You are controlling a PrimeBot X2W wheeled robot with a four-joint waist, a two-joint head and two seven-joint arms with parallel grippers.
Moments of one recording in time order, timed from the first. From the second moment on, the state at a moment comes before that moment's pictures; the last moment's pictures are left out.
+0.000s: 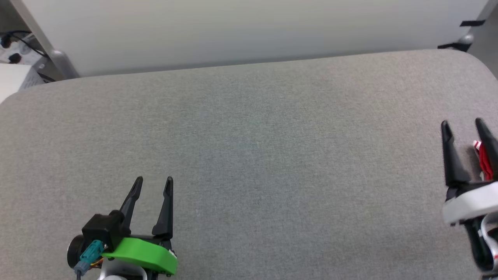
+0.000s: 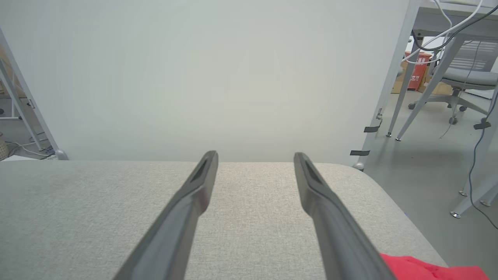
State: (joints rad) left arm 0.00 0.22 -0.17 0.04 -0.37 -0.02 -0.24; right arm -0.14 -0.27 -0.08 -0.07 0.31 0.13 -0.03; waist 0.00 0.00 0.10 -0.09
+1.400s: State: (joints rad) left arm 0.06 0.07 0.00 0.10 -0.24 -0.11 -0.25; right arm 0.05 -0.06 0.00 0.02 0.20 0.13 -0.17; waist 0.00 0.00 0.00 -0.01
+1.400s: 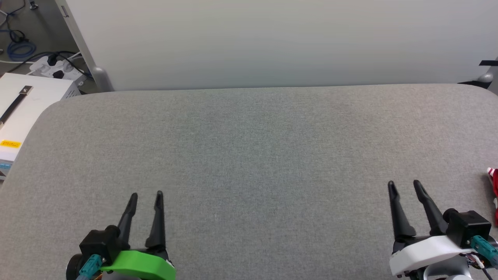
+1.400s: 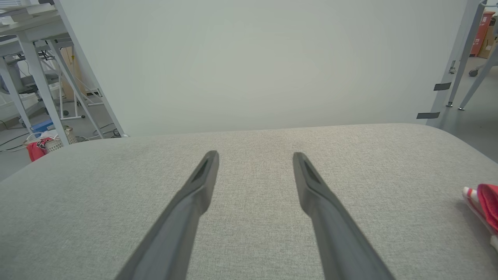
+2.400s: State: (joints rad) left arm 0.06 0.07 0.00 0.09 -0.20 -0.09 -0.20; right arm 0.05 -0.06 0.00 0.02 0.16 0.13 -0.14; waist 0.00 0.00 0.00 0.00
